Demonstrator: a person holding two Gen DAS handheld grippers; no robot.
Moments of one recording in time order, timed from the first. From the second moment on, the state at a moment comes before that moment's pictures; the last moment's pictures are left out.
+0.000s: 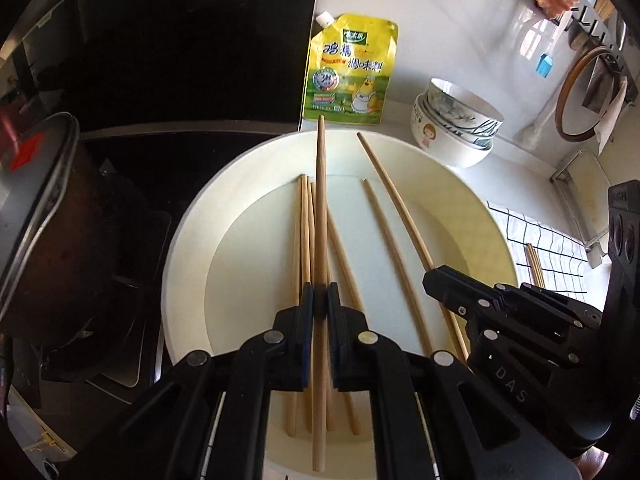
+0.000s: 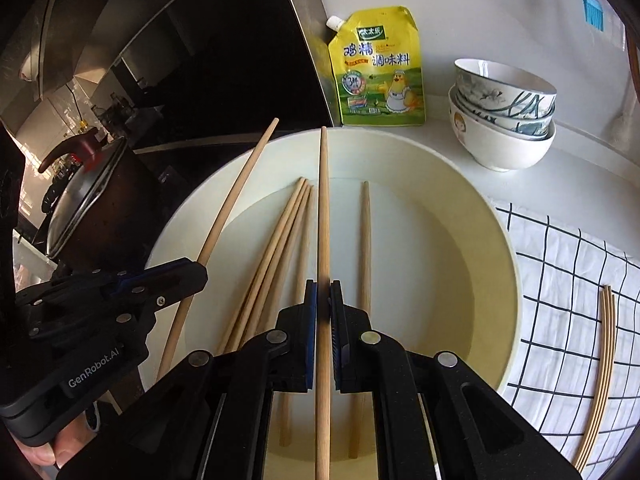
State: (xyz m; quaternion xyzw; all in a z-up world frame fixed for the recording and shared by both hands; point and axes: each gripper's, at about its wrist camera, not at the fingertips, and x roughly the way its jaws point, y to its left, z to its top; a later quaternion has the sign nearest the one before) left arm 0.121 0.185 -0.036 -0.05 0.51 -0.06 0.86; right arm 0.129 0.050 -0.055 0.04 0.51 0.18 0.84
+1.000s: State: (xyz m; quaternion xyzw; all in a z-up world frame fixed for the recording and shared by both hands) left arm 0.112 0.176 -0.038 -0.04 0.51 -0.06 0.85; right arm 0.109 0.019 -0.048 0.06 0.51 0.15 0.85
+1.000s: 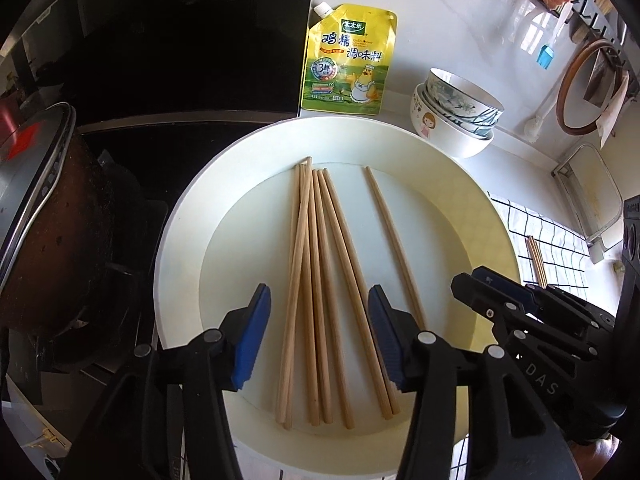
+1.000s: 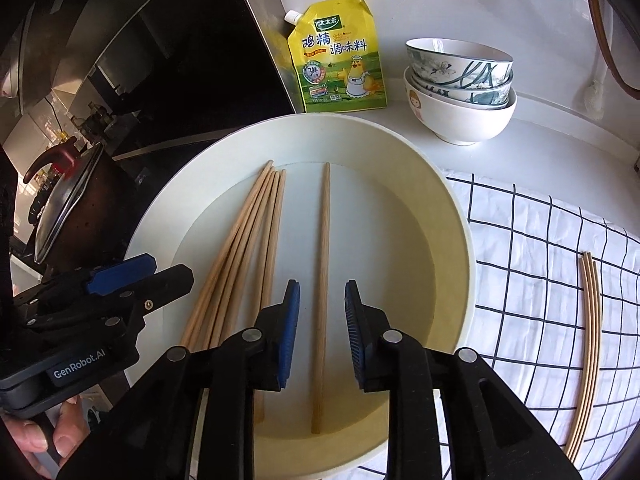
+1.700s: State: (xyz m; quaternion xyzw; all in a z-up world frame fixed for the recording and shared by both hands) left arm 0.075 0.103 -0.011 -0.03 0.49 -0.08 0.86; right arm 0.056 -0.086 -0.032 0.08 0.49 0.10 0.86
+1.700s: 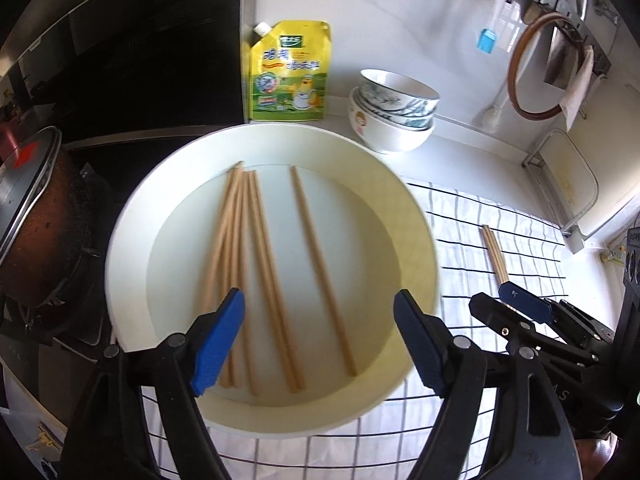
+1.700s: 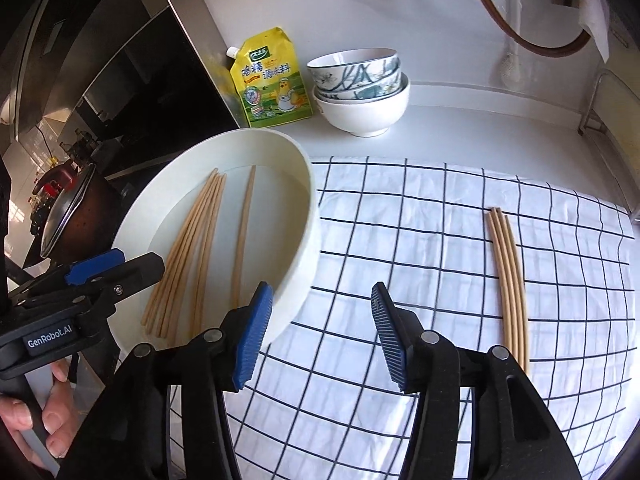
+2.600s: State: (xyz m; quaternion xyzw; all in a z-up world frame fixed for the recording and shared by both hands) left arm 0.054 -0.064 -0.041 0.01 0.52 -0.17 0.84; right arm 0.007 -0.254 -0.088 0.09 0.52 -0.01 0.85
